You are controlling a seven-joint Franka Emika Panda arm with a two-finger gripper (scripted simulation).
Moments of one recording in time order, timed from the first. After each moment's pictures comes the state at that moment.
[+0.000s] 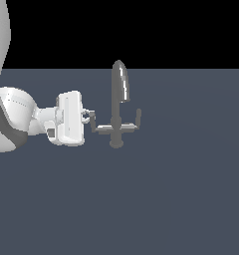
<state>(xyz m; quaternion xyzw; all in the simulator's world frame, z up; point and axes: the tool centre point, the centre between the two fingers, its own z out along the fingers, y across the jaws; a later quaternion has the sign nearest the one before) 0.026 0.096 0.136 0.29 -0.61 0.70 0.25</state>
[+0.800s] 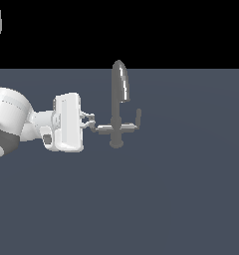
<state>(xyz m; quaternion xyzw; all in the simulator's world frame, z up) -0.009 0.091 0.136 0.29 -0.61 0.70 0.24</state>
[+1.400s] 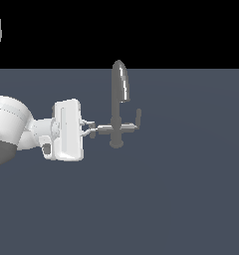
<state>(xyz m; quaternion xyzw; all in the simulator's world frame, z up) -0.030 0.088 0.118 0.27 -0.61 0.70 0.24</state>
